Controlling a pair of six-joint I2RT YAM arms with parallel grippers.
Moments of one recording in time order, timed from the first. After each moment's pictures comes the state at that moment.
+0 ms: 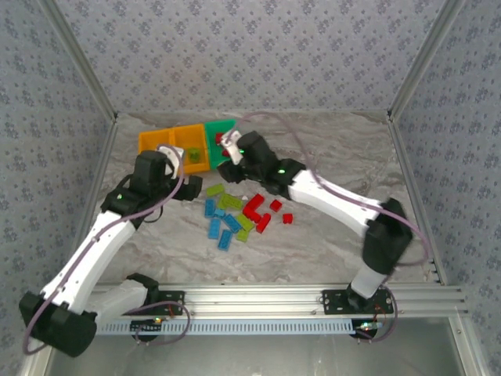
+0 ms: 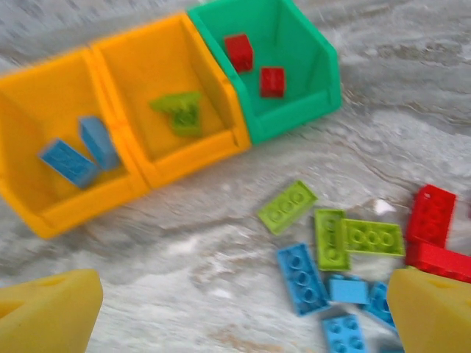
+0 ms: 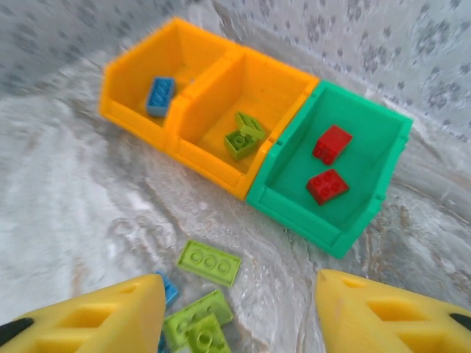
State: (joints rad) left arm -0.41 1.06 1.00 -0.67 -0.07 -0.11; right arm 0.84 1.59 1.39 -0.32 0.07 0.00
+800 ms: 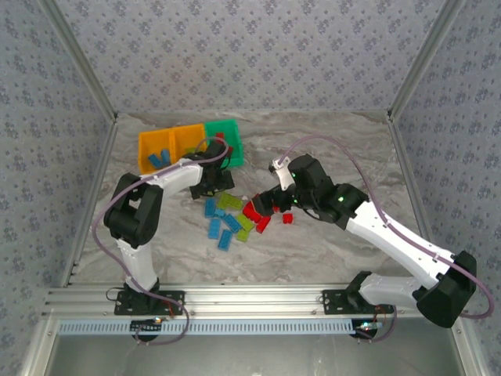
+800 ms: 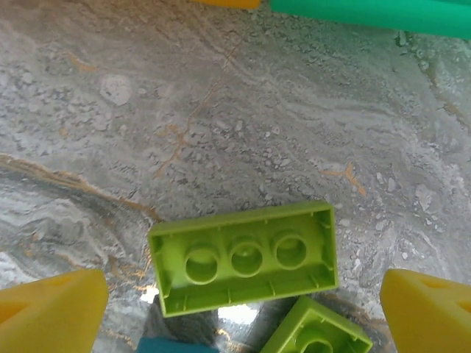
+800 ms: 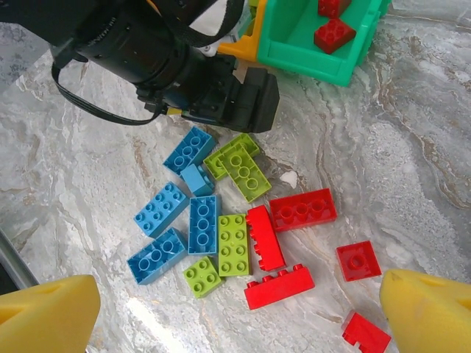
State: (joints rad) left arm -0.51 1.90 1.29 -0.65 -0.14 -0.78; right arm 0.77 1.18 1.08 -0.58 -0.09 0.20
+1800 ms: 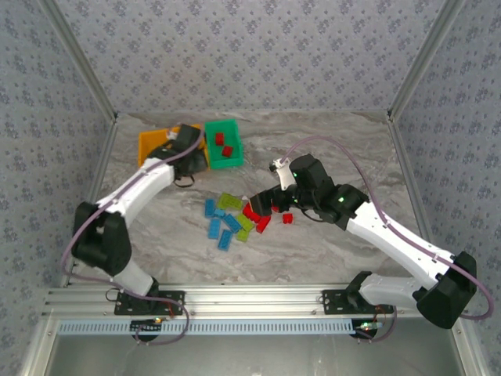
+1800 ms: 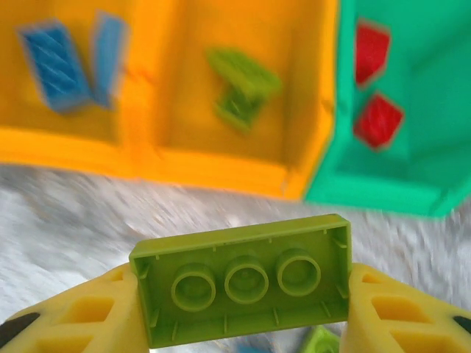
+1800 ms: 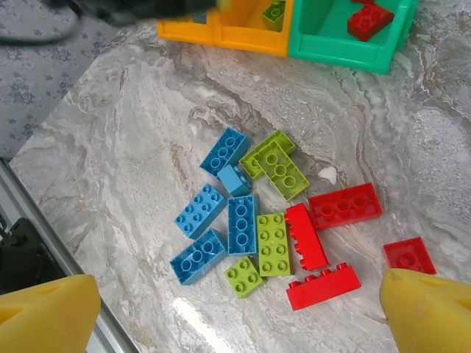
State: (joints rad) left arm -0.37 1.56 1.28 -0.66 -0.30 -0.64; right arm 0.76 1.17 1.06 -0.54 -0.19 0.29
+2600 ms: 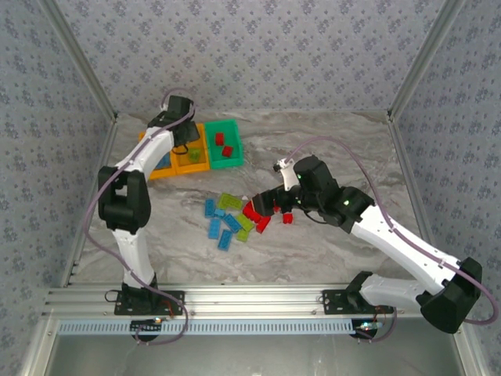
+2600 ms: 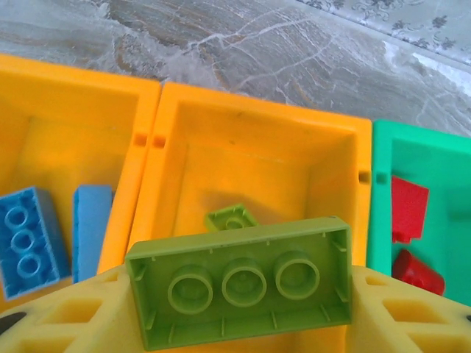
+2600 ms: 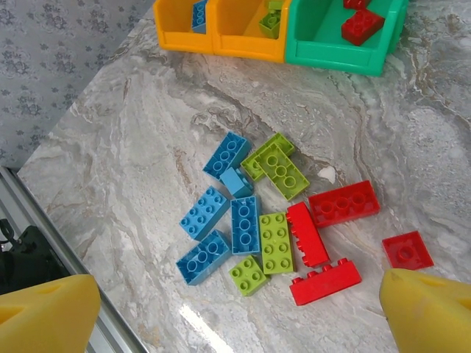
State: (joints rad) left arm -0.23 2.02 1.73 -0.61 -0.24 -0.50; right arm 0.76 1.12 1.05 -0.56 -0.17 0.33
